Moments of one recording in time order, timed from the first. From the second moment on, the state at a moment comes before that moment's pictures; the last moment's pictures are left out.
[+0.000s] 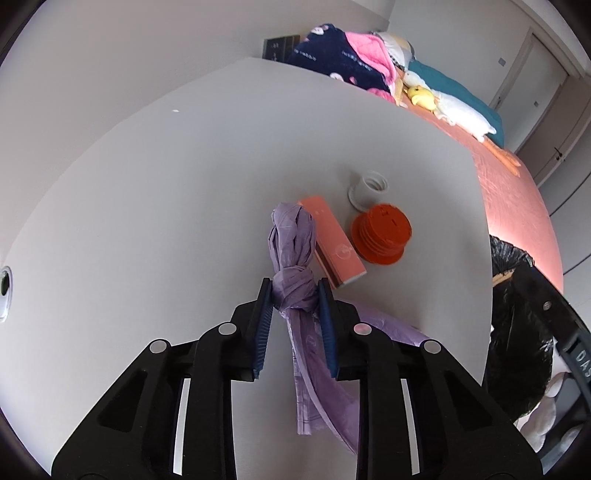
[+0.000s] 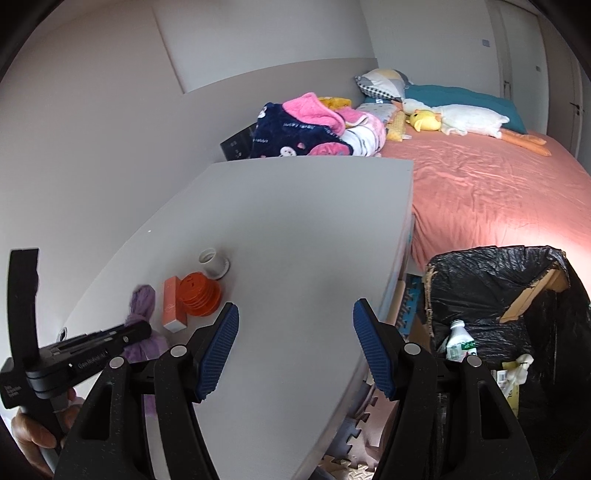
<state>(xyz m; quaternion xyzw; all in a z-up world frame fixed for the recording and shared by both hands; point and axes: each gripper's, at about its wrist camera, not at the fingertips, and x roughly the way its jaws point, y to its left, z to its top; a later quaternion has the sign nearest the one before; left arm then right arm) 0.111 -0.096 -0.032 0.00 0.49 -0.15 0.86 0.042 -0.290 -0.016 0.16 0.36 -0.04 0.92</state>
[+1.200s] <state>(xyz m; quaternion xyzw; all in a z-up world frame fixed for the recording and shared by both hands) 0.124 -0.058 -0.022 -0.04 0.49 -0.12 0.86 0.130 -0.221 -0.052 0.14 0.43 0.06 0.89</state>
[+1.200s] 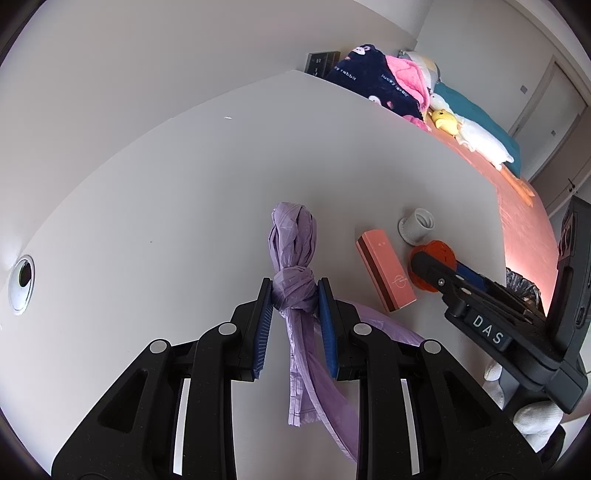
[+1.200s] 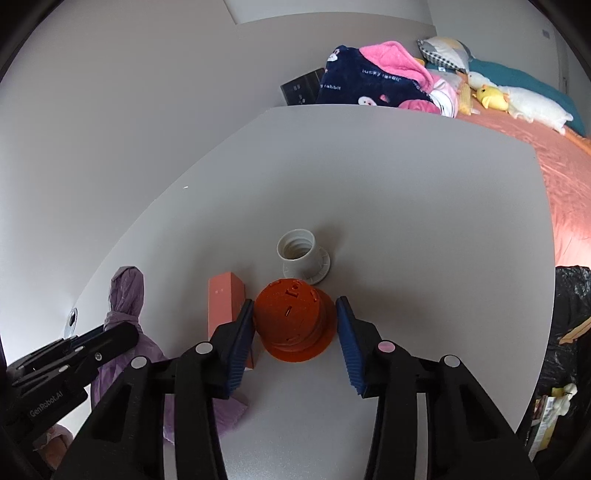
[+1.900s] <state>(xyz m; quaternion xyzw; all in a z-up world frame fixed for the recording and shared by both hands) 0.108 -0.082 -0.002 -0.02 0.47 -0.15 0.87 0.081 -0.247 -0.016 0.15 0.39 0.05 0.91</state>
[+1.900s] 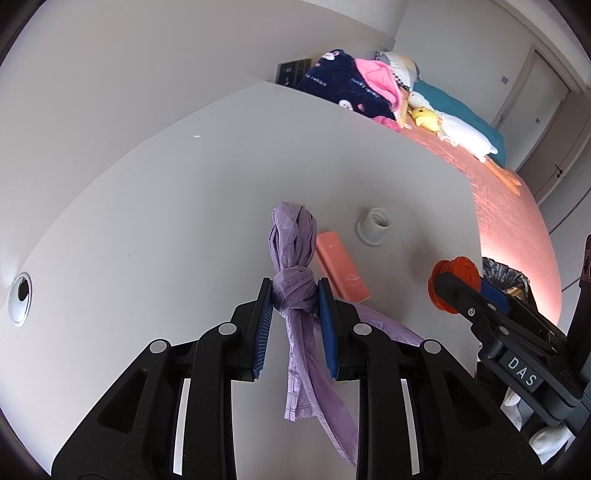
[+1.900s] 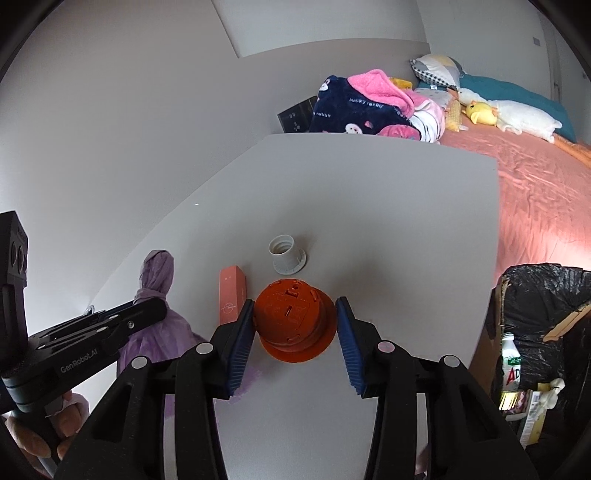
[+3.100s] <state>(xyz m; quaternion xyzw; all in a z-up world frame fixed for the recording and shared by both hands) 0.051 -0.216 0.016 0.03 0.46 -0.28 0.84 -0.029 -0.352 0.016 0.17 0.34 -0.03 0.93</state>
